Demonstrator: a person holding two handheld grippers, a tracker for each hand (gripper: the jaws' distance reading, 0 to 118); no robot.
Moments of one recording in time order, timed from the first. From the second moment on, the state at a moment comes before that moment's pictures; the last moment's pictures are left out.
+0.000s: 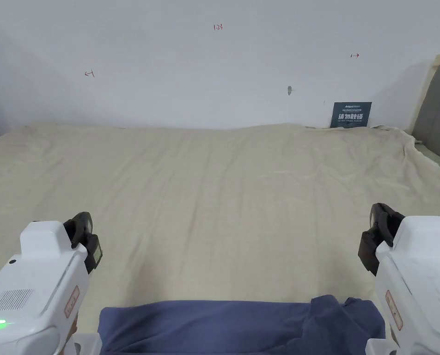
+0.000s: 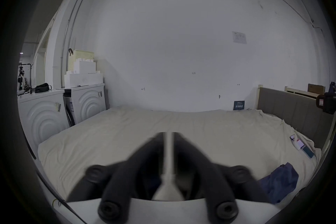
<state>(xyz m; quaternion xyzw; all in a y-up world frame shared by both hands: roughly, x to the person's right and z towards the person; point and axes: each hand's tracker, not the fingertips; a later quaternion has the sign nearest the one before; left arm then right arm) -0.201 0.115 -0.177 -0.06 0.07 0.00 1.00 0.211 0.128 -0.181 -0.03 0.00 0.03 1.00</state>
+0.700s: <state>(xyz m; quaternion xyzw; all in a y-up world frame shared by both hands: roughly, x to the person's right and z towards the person) -0.281 0.075 -0.218 -0.27 -0.05 0.20 0.94 0.213 0.120 -0.188 -0.06 0.01 0.02 1.00</state>
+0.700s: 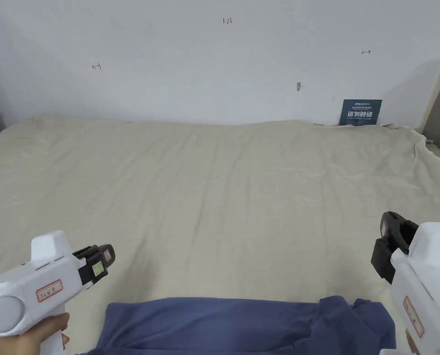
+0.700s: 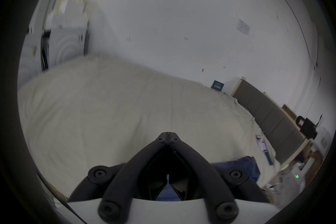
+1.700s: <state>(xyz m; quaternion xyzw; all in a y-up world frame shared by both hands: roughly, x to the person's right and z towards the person) -0.359 -0.088 -0.274 -0.49 -0.12 0.26 0.82 0.194 0.072 -0.220 -0.16 0.00 0.04 0.99</state>
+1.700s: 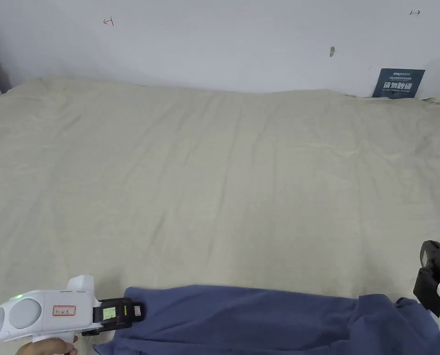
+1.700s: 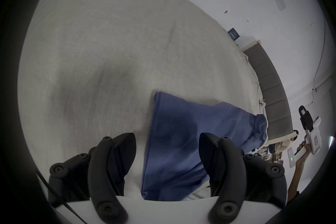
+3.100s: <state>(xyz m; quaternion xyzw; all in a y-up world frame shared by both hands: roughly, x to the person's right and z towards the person) -0.278 0.043 -0.271 -0.48 -0.06 0.22 0.84 0.233 0.090 -0.187 -0.13 0.01 0.00 0.99</state>
